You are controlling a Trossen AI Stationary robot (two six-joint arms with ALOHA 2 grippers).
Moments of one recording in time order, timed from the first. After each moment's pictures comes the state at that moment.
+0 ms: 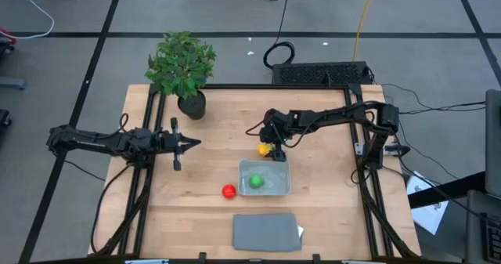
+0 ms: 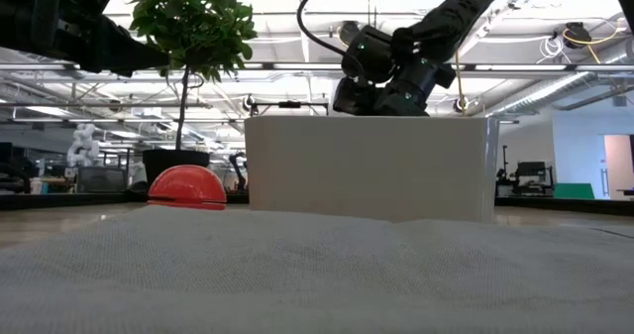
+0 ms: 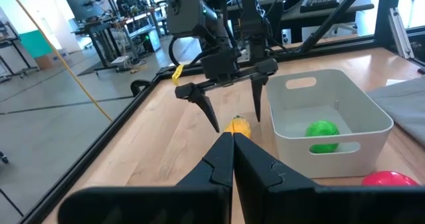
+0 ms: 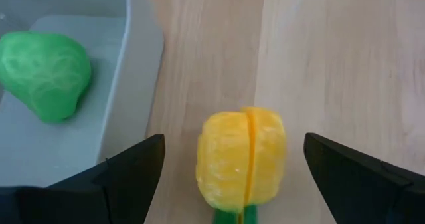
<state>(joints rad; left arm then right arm) -0.09 0.34 0.18 0.03 -0.23 0.17 -0.24 1.80 1.04 -0.24 -0.32 -0.25</state>
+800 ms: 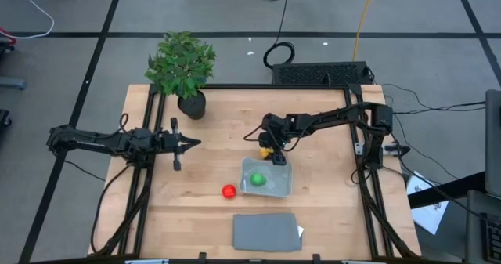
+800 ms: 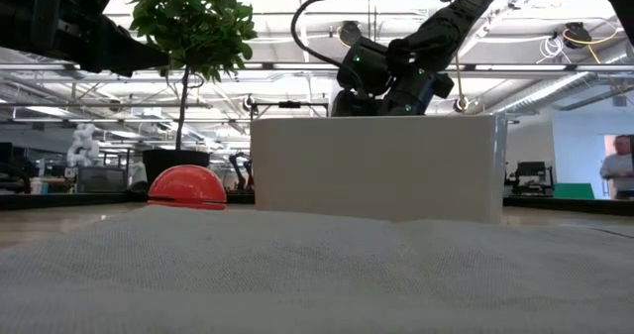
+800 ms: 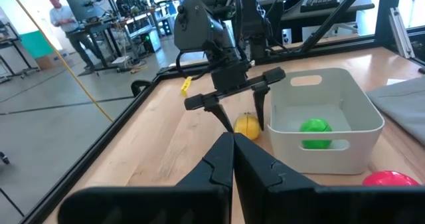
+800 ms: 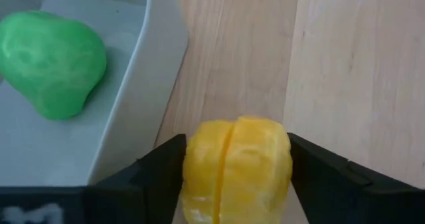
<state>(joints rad) -0.09 0.34 0.18 0.03 -0.24 0.18 -0.22 1.86 1.04 -0.23 -0.35 -0.28</state>
